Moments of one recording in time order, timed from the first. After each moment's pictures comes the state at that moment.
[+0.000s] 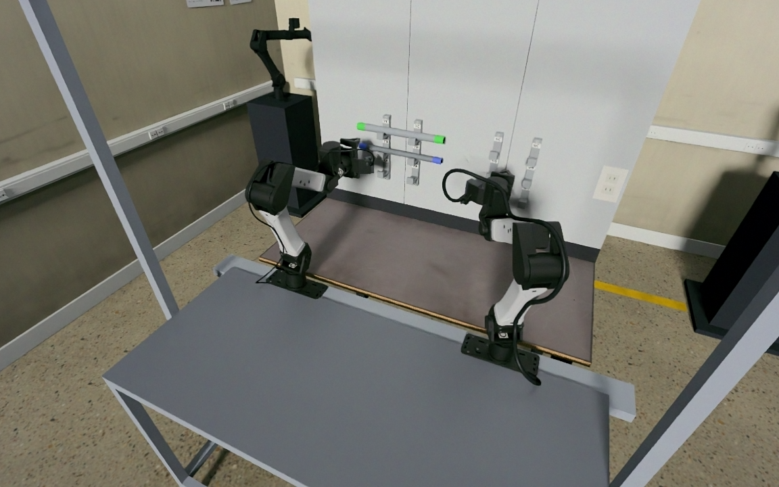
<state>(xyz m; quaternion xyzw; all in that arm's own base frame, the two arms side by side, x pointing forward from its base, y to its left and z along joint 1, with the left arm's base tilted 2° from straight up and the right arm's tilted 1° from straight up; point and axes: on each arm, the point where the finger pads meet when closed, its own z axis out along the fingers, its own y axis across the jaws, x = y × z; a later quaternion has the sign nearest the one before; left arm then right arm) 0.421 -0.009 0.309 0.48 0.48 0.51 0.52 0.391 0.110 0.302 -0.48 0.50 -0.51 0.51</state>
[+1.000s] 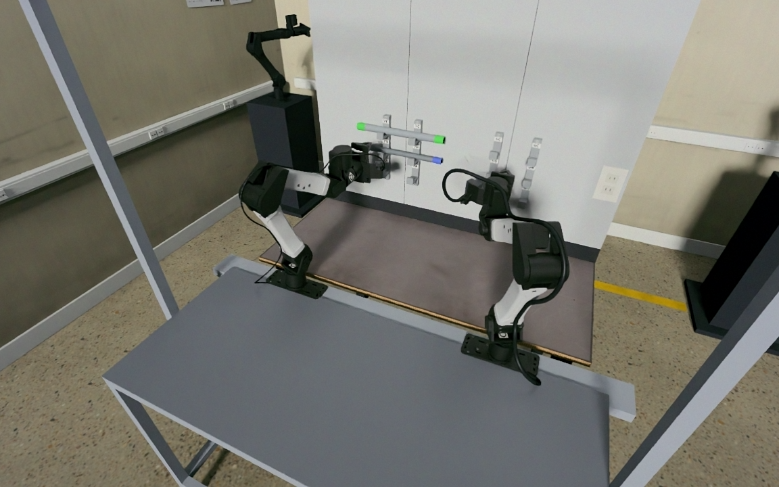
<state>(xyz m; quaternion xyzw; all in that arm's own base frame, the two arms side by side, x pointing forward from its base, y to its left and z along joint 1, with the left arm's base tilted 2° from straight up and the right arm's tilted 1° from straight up) 0.404 -0.062 0.310 0.49 0.48 0.50 0.52 0.391 0.110 0.302 -0.48 0.50 -0.51 0.51</state>
